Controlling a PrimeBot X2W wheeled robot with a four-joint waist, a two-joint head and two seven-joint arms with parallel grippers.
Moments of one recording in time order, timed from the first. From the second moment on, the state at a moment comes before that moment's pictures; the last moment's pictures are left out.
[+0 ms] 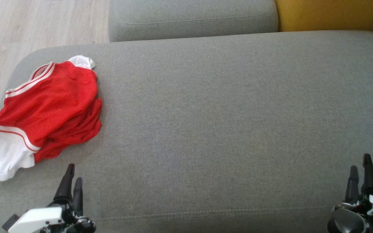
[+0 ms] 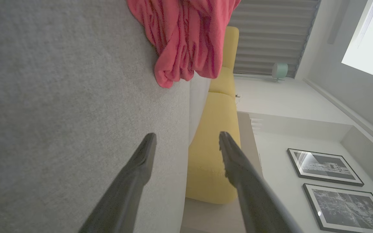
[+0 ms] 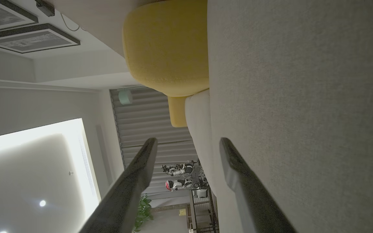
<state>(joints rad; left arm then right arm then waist) 0.03 0.03 0.06 0.36 -1.62 -0.12 0.10 0.01 -0.04 -0.13 0.36 1.62 0.12 0.10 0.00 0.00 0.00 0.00</state>
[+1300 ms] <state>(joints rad) 0.02 0.03 -0.06 0.21 -1.08 -0.07 -0.01 0.00 -0.04 -0.01 0.25 1.07 0.12 -0.01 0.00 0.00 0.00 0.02</state>
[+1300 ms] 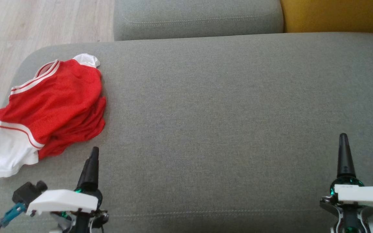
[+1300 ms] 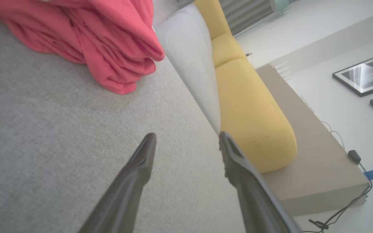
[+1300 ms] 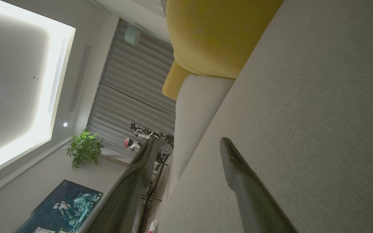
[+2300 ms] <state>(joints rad) 0.01 0.05 -0.20 0.10 -0.67 0.05 -0.10 0.02 -0.05 0.08 0.17 0.68 0.12 -0.10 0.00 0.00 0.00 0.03</state>
